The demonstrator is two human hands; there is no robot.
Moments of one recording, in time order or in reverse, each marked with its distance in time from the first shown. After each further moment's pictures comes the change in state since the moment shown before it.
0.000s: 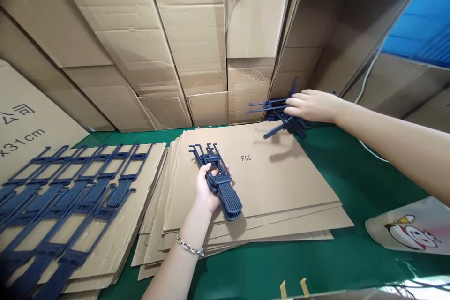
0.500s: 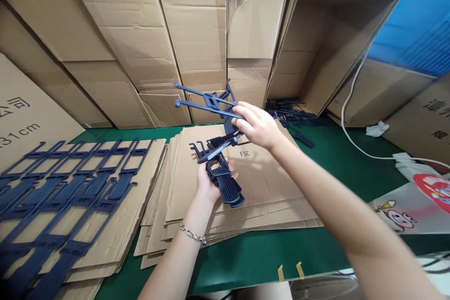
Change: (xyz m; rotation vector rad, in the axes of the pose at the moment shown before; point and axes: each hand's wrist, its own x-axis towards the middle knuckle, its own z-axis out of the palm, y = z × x) left_hand 0.000 -0.003 0.000 -0.065 -0.088 0.003; right_hand 0.014 -0.164 0.023 0.222 0.574 -0.245
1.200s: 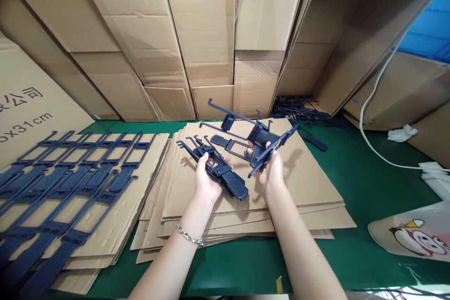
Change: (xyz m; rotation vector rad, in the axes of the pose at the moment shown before) left_hand -0.002 -0.004 0.002 -0.024 0.098 0.226; right_hand -0.063 -0.049 0.047 1.440 0.762 1.604
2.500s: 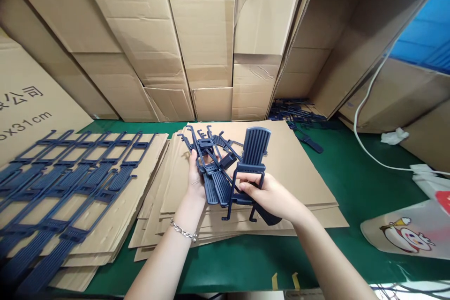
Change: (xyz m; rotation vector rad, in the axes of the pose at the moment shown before) left_hand 0.002 0.014 -0.005 -0.004 -0.258 -0.122; right_hand -0.061 -0.042 -0.033 -1.242 -0.892 -0.108
